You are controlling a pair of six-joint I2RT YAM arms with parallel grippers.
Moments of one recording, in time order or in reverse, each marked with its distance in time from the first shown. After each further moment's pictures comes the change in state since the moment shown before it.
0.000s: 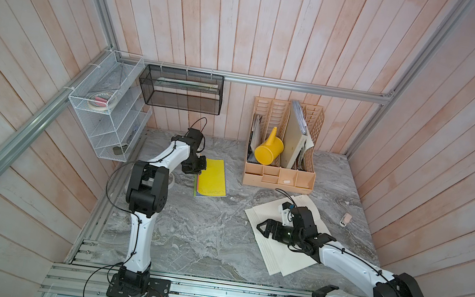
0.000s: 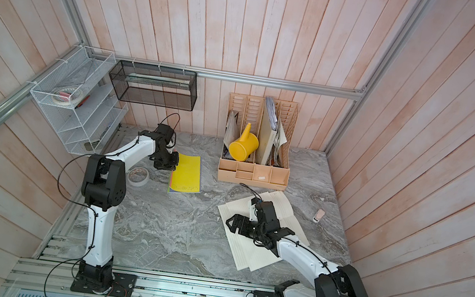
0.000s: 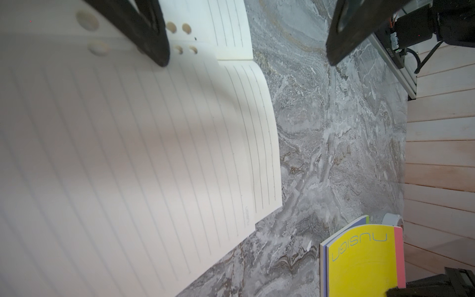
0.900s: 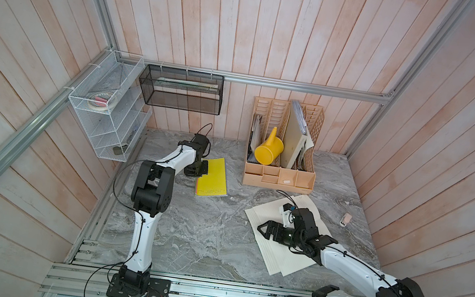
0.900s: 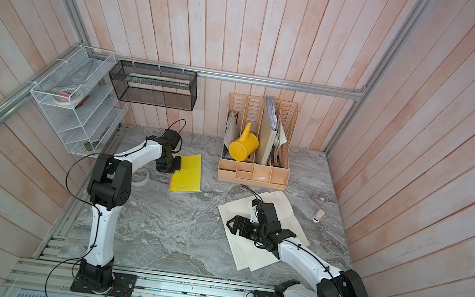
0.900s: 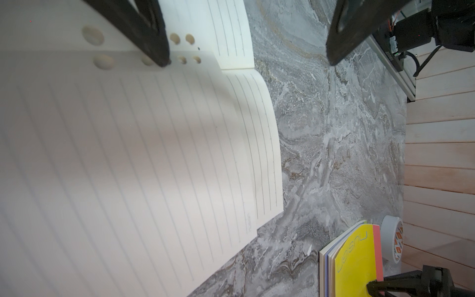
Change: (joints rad) left arm -0.048 0.045 -0.029 0.060 -0.172 -0.002; right arm -0.002 -0.031 -0.017 -0.019 -0.003 0.002
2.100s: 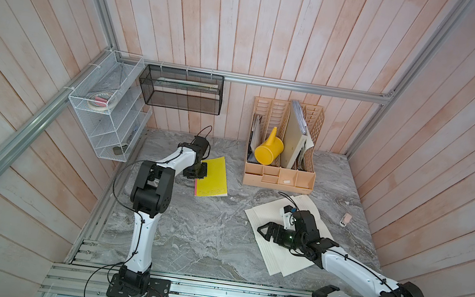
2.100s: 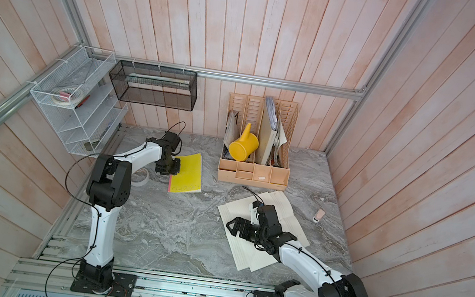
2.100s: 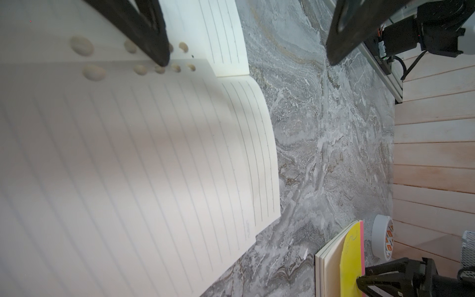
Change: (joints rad) left arm -0.003 -0.031 -0.058 0.015 -0.028 0.001; right arm -0.001 -0.031 -0.035 0.023 -0.027 0.036
